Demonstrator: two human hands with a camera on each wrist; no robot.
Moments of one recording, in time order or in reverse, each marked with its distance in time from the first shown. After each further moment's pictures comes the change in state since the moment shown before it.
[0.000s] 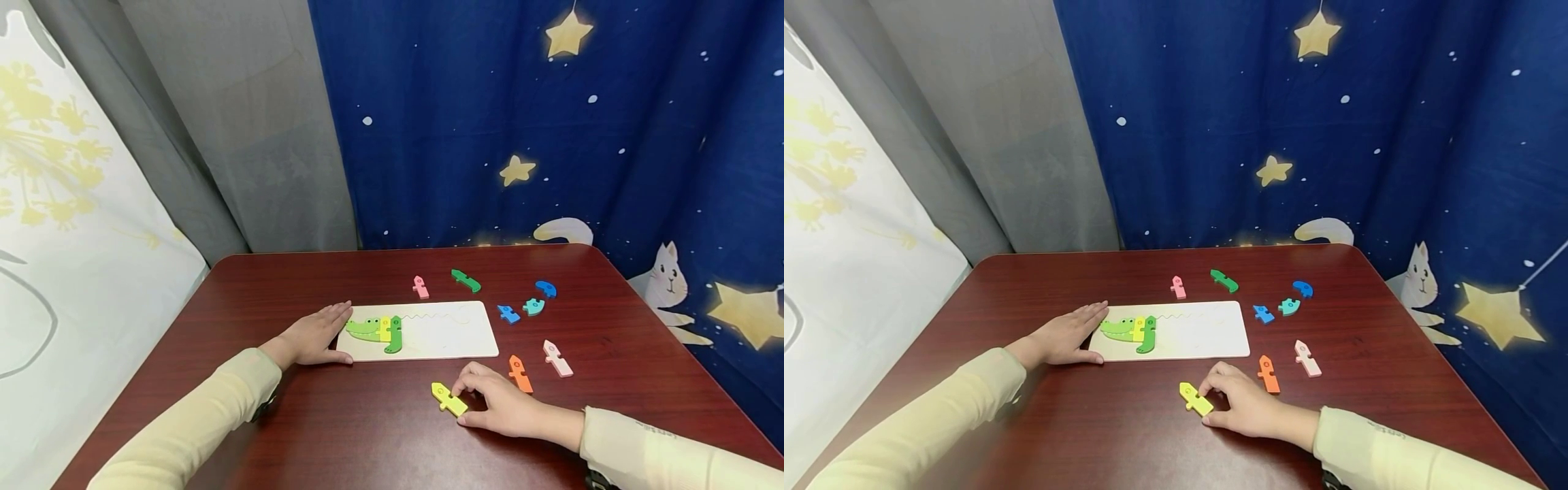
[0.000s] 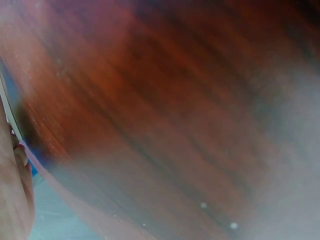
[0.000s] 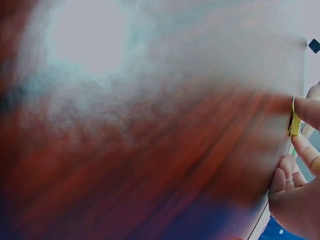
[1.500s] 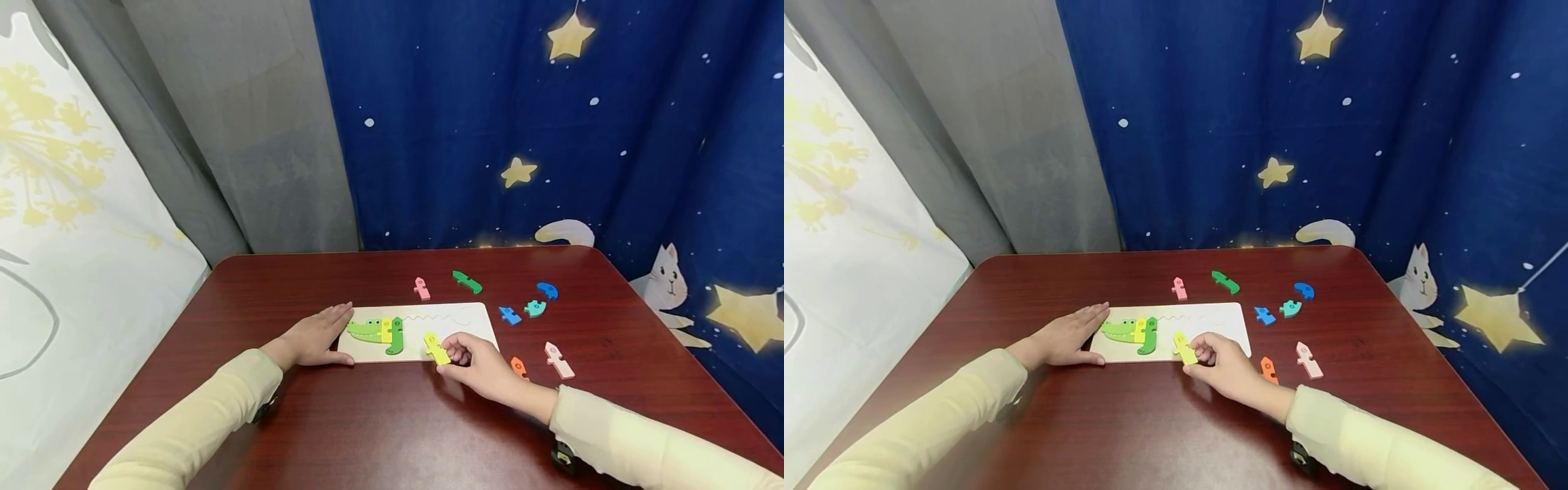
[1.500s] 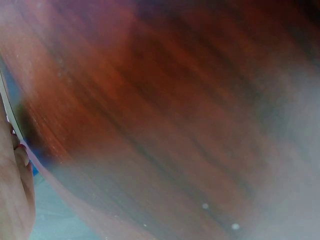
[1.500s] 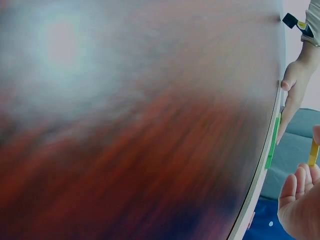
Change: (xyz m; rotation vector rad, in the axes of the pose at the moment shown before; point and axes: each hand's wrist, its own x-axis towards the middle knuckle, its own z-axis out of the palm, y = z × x) left_hand -0.002 0.000 0.000 -0.028 -0.006 -0.019; right_hand 0.048 -0.004 -0.002 0.190 0.304 0.179
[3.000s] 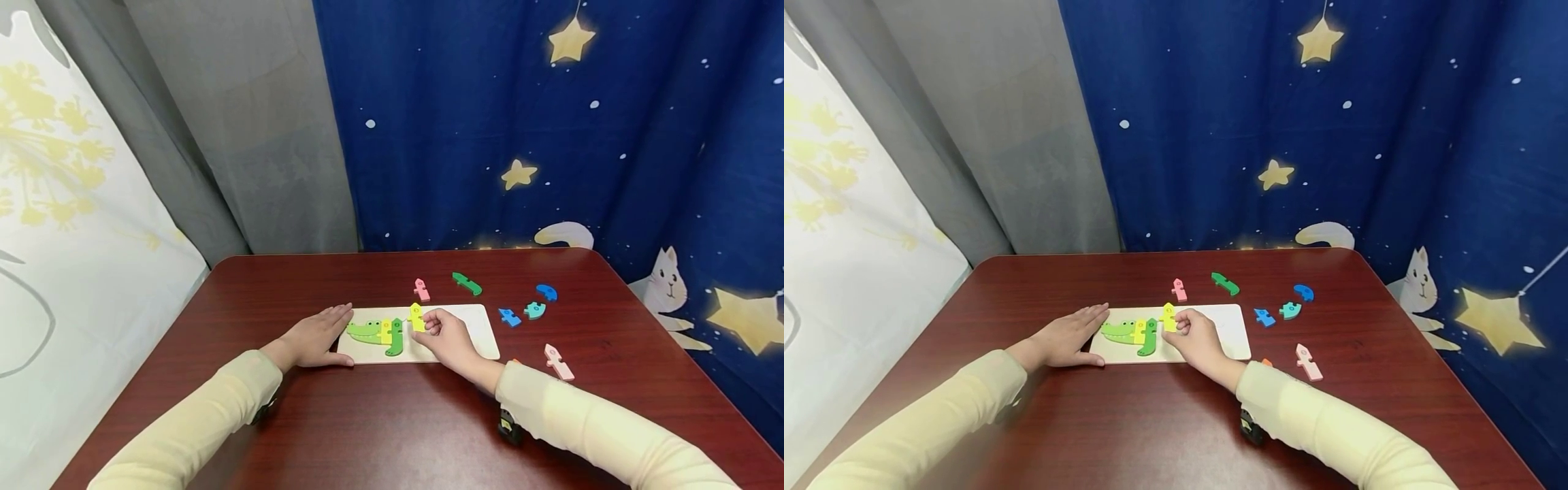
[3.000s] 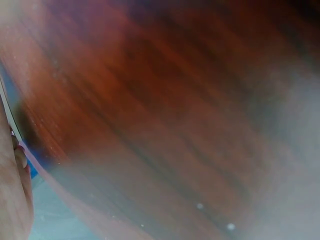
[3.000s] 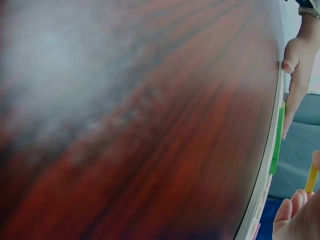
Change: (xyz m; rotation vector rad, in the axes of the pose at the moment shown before) left_hand 0.001 -0.001 0.002 0.031 0.031 0.029; right_hand 0.065 0.000 0.039 0.025 0.245 0.162
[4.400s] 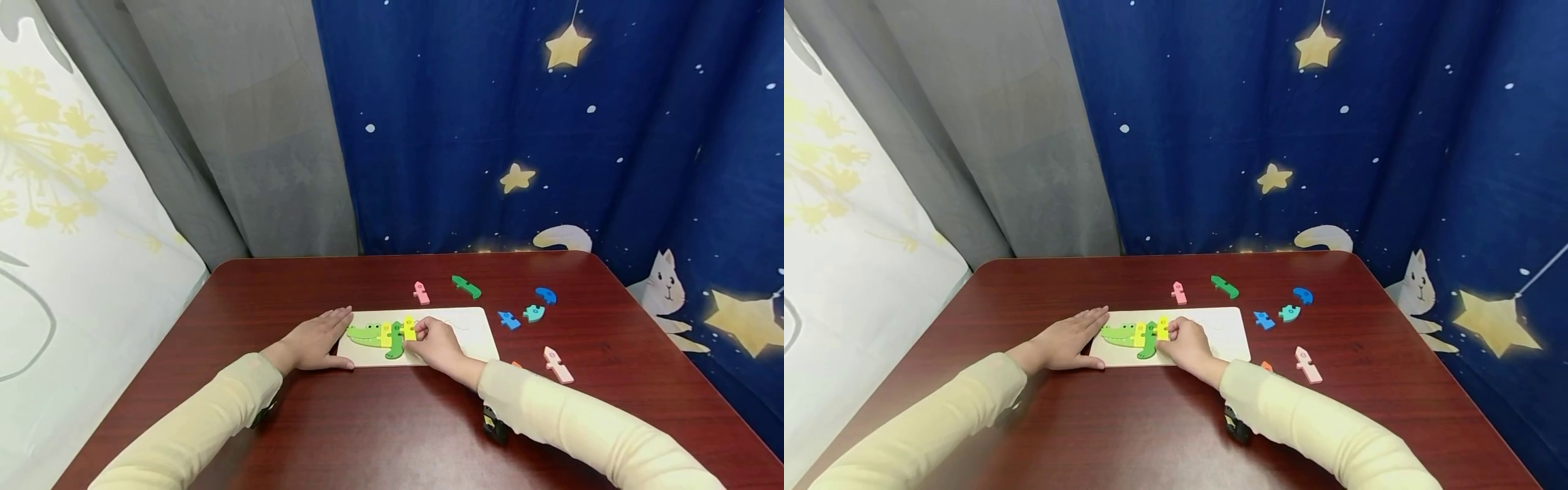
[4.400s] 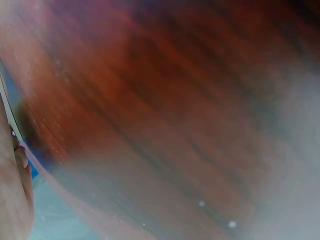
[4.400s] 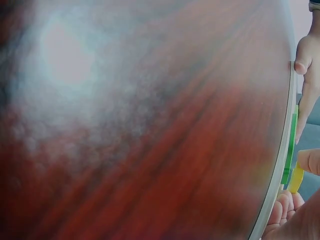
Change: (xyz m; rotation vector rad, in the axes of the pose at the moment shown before) left_hand -0.001 0.001 0.001 0.011 -0.002 -0.011; right_hand 0.005 0.002 0.018 -0.134 -0.086 0.040
